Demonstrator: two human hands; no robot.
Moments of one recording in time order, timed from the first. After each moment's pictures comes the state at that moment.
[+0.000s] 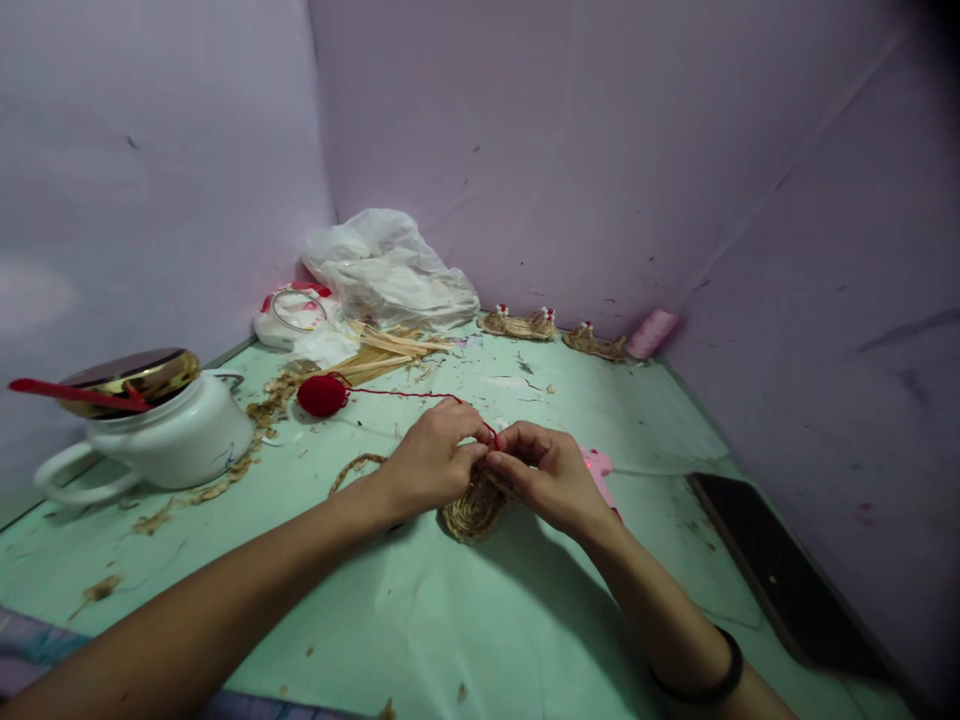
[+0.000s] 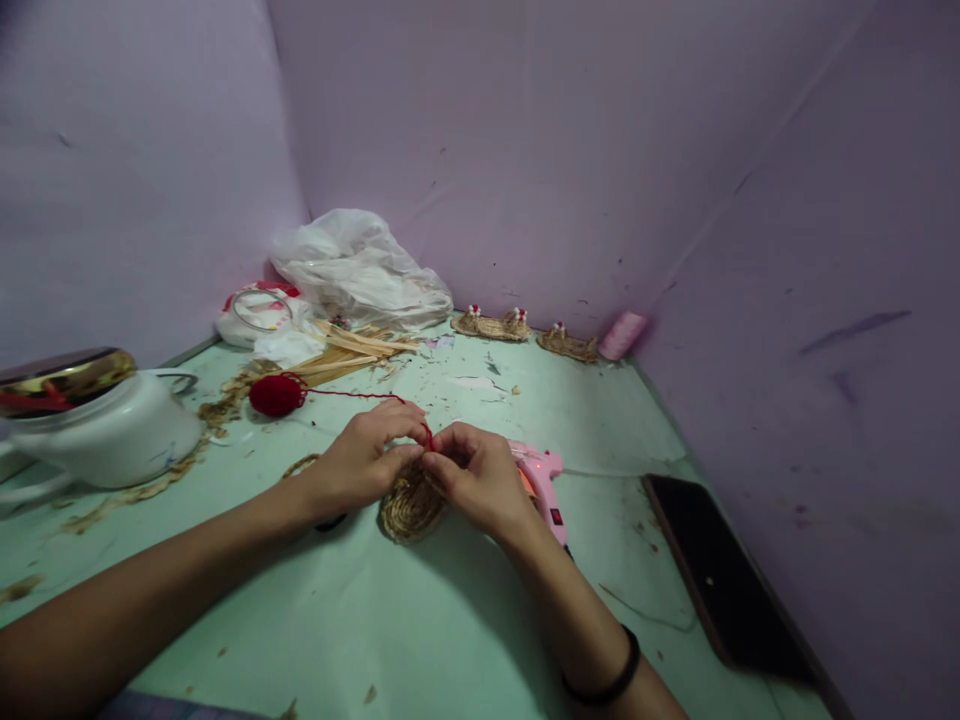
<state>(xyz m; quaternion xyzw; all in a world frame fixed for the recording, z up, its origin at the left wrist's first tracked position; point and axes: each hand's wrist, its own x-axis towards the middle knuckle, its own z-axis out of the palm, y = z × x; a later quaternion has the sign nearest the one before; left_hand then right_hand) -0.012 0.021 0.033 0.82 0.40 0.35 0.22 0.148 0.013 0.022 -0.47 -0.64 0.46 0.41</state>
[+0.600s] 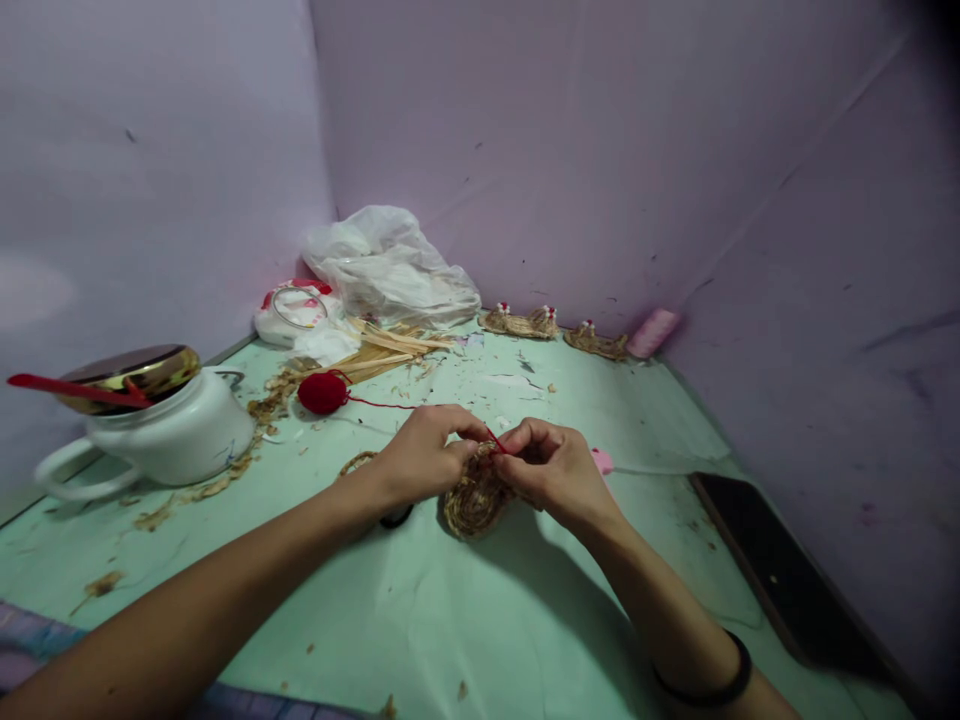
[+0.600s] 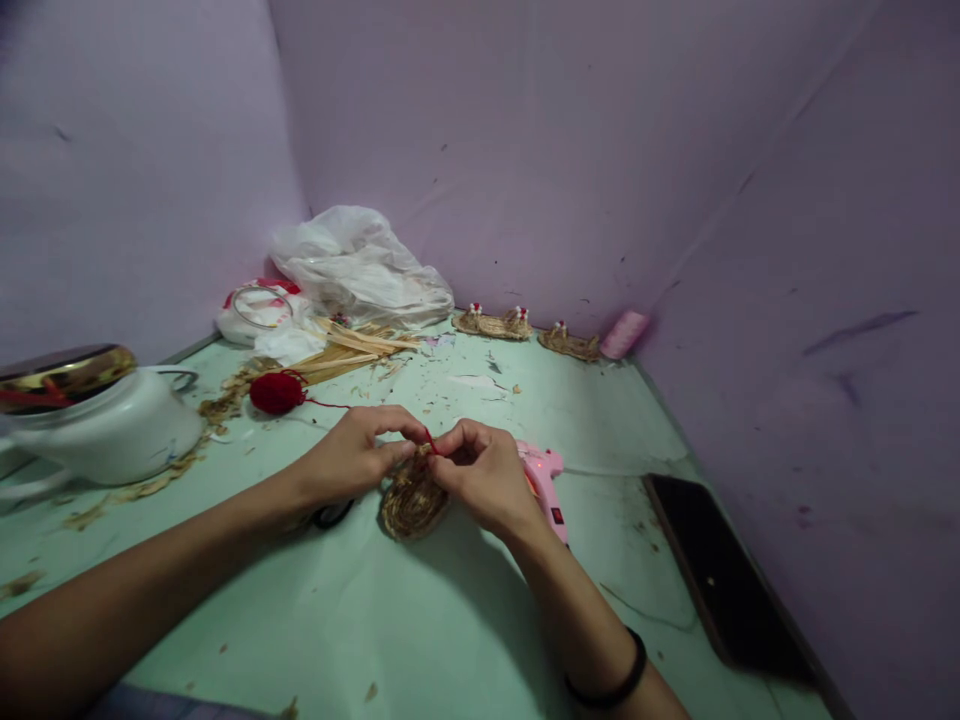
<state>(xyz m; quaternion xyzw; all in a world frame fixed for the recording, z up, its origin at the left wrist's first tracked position) -0.019 0.022 0.039 0.78 0.44 0.32 0.31 0.145 0.009 0.028 -0.47 -0.55 0.53 0.44</state>
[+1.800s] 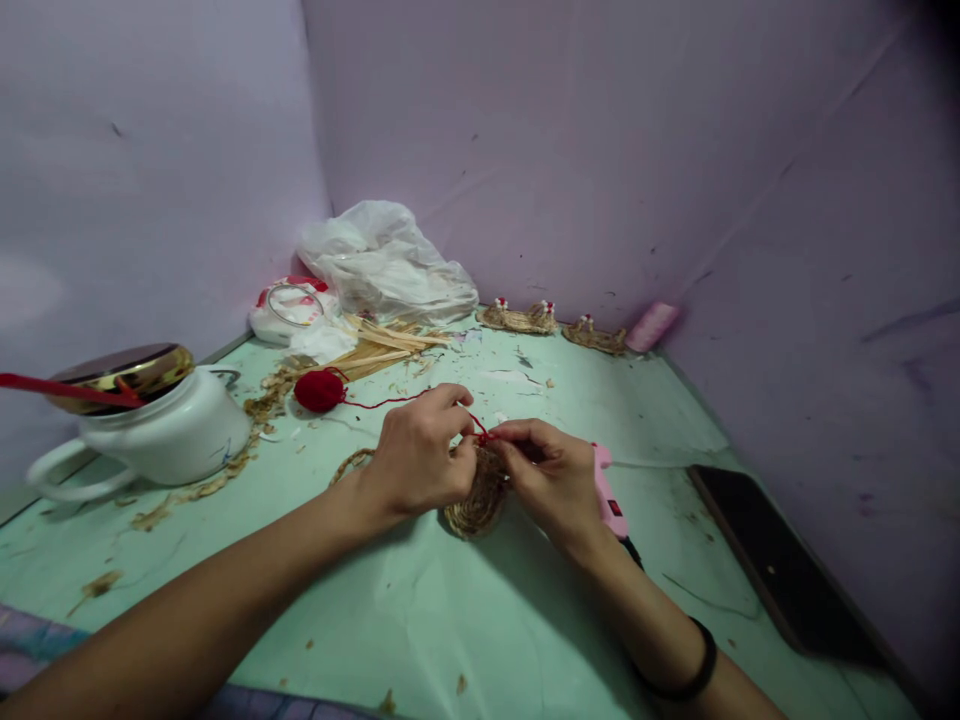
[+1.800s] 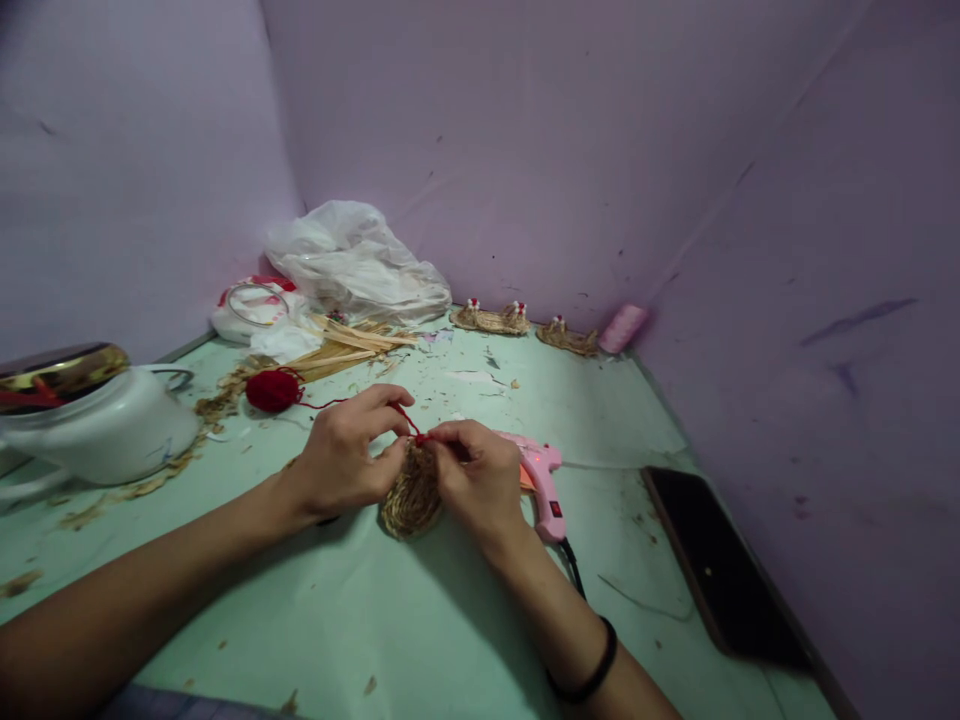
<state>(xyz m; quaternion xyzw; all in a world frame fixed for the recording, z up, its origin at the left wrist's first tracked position) -0.017 0.013 0.031 0.81 0.44 0.39 0.04 0.141 0.005 0.010 -0.48 -0.68 0.21 0.51</state>
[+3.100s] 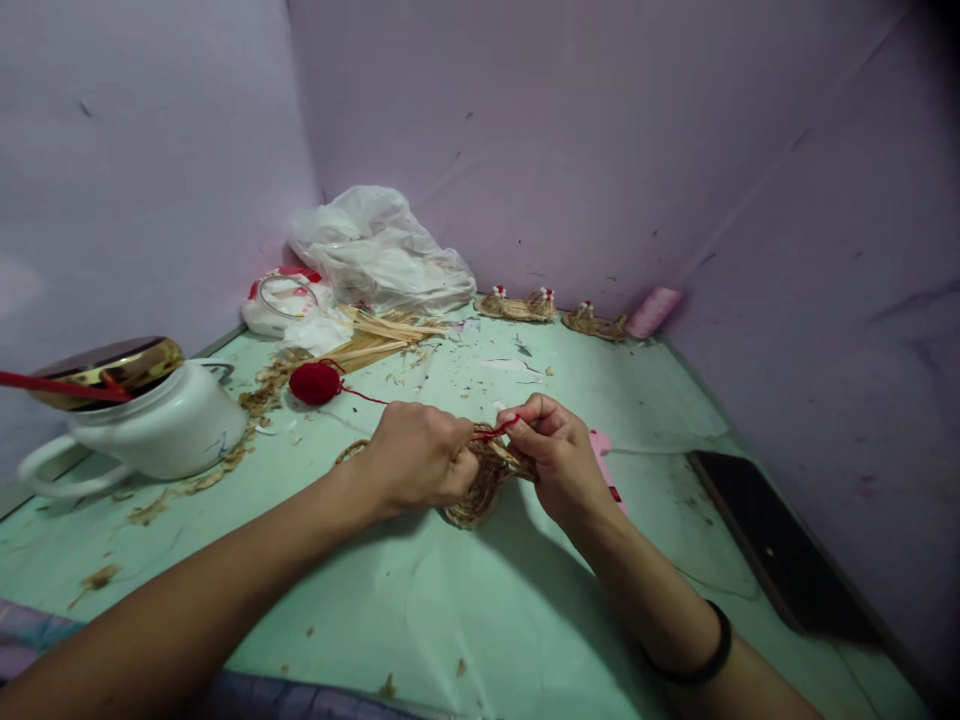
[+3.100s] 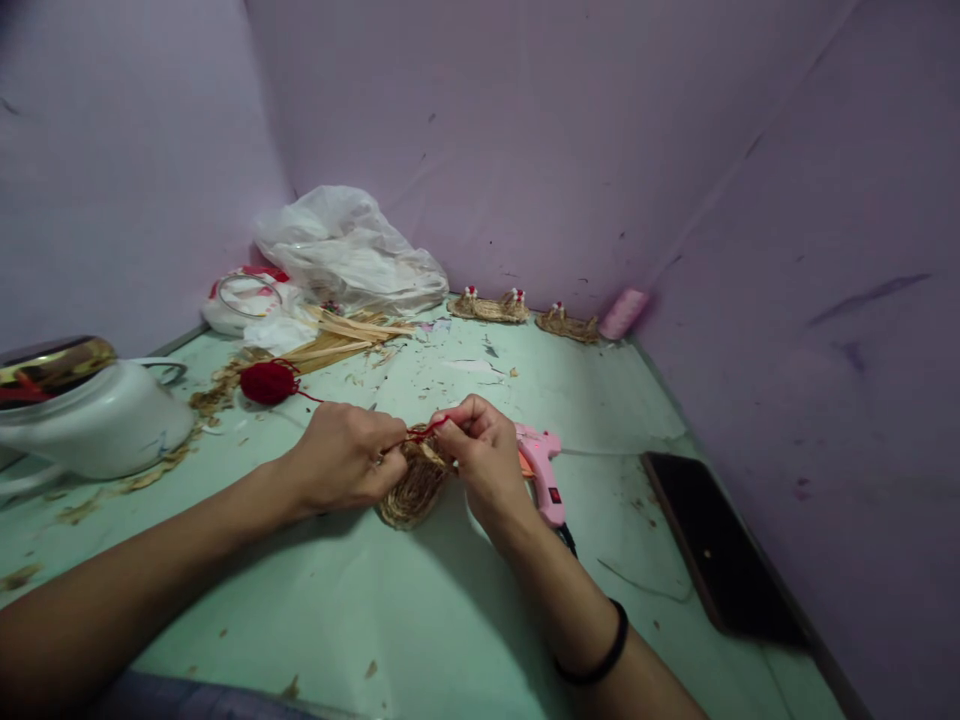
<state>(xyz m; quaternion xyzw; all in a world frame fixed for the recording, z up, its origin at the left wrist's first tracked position) -0.022 0.008 0.042 0.87 0.46 0.14 0.02 0.140 0.007 0.026 -0.43 -0.40 0.59 0.55</state>
